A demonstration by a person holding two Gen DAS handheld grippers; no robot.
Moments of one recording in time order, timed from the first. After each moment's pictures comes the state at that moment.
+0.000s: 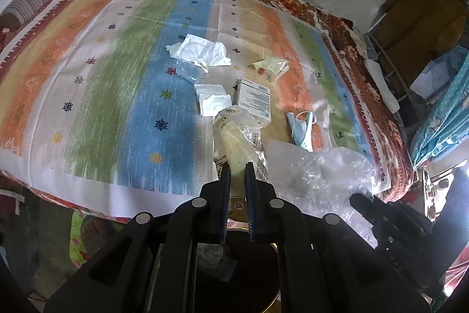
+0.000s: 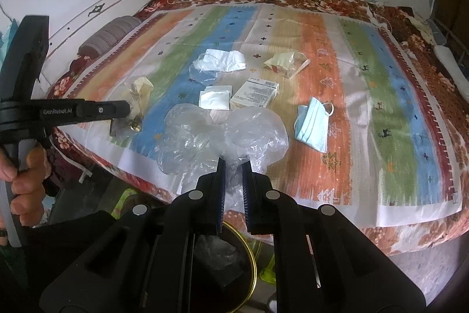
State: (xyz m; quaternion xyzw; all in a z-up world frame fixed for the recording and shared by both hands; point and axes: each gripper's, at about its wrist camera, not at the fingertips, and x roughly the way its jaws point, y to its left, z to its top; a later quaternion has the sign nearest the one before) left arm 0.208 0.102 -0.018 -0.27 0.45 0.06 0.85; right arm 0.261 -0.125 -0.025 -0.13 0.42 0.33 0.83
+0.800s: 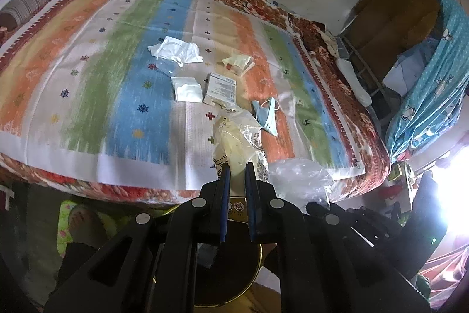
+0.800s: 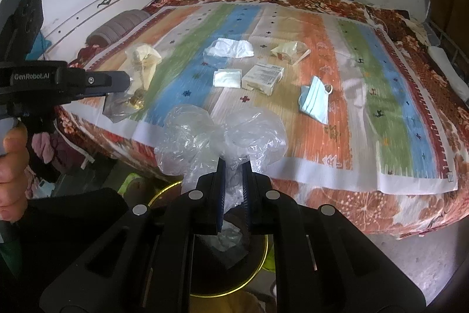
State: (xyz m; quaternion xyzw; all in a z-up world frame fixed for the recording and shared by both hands) left arm 0.144 0.061 0.007 -0.28 0.42 0.02 0.86; right arm 0.188 -0.148 -0.030 -0.14 0.41 0.33 0.84
